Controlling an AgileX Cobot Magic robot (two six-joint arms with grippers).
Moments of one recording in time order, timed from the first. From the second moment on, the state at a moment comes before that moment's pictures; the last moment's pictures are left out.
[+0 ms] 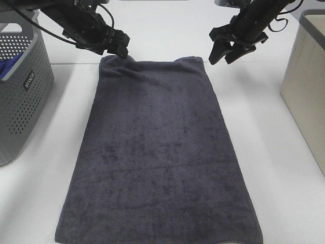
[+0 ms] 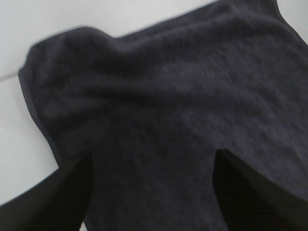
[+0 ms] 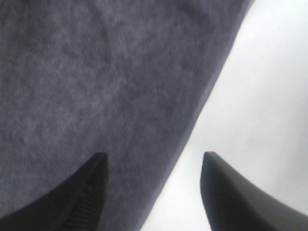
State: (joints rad) left arm -0.26 2.30 -1.96 -0.32 0.68 0.30; right arm 0.08 2.42 -2.22 0.36 1.15 -0.34
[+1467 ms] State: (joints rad) left arm -0.28 1.45 -1.51 0.24 1.22 -0.20; right arm 0.08 1.29 -1.38 0.06 1.22 0.06
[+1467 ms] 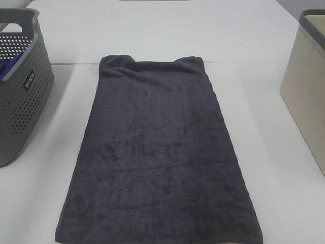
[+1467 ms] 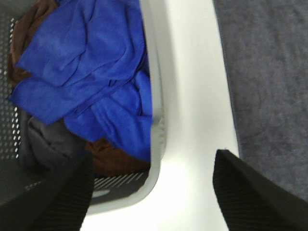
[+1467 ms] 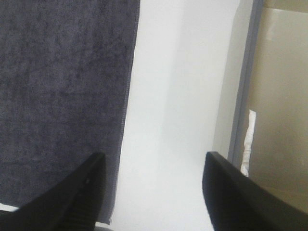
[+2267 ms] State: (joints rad) left arm -0.24 0.55 -0.81 0.25 1.12 -0.26; right arm 0.08 0.53 -0.90 0.01 1.22 0.06
